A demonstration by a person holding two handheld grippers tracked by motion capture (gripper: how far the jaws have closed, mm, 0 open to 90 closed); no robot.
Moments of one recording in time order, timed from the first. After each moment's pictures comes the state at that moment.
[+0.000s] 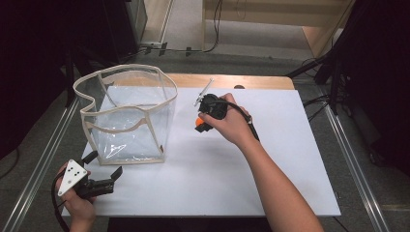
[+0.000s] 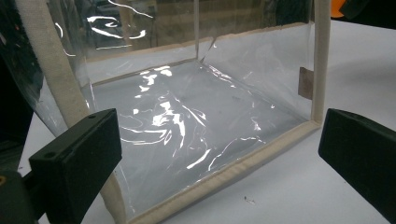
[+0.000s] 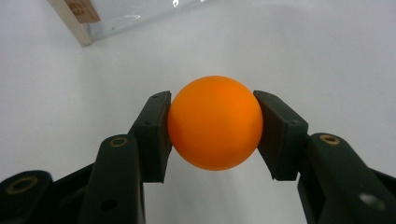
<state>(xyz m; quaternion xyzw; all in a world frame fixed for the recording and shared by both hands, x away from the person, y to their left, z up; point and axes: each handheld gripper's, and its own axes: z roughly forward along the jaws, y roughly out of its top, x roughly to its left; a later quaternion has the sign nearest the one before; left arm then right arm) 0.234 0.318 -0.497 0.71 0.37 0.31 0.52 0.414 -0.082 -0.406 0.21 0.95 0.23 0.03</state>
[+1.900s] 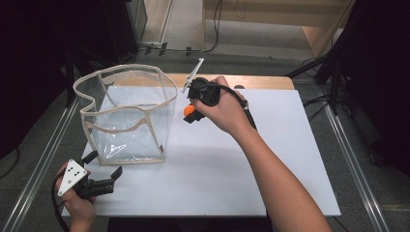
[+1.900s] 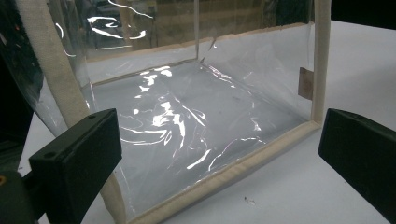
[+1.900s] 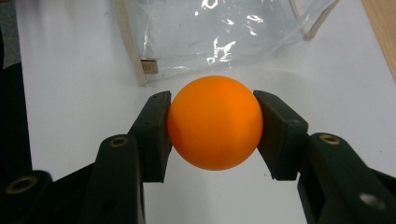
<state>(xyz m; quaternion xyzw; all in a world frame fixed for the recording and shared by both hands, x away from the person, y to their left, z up) 0.234 0.318 -0.497 0.71 0.37 0.31 0.52 0.402 -0.058 -0.329 0.16 0.96 0.24 0.03</state>
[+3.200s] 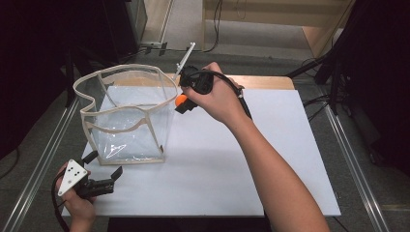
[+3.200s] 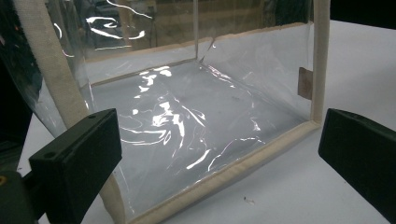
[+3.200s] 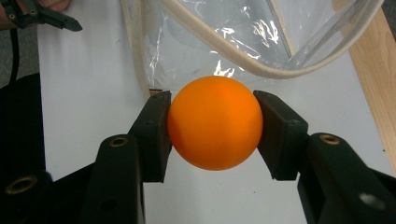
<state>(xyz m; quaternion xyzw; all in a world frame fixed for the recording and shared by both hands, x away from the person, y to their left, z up) 0.234 0.317 -0.497 0.71 0.37 0.31 0.52 0.407 -0.041 -0.292 0.14 0.96 0.26 0.03</state>
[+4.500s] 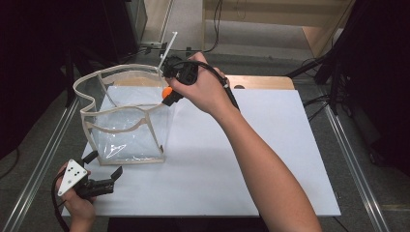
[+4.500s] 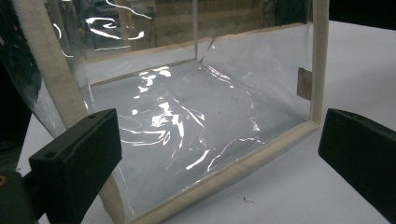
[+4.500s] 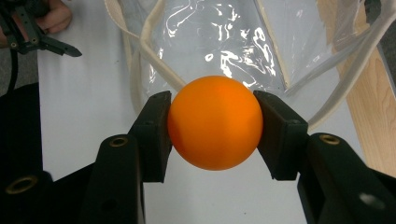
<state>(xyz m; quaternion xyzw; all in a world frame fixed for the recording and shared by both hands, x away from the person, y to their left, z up) 0.234 0.318 -0.497 0.71 0.36 0.30 0.52 0.420 -0.008 -0.274 0.13 0.96 0.25 0.04</state>
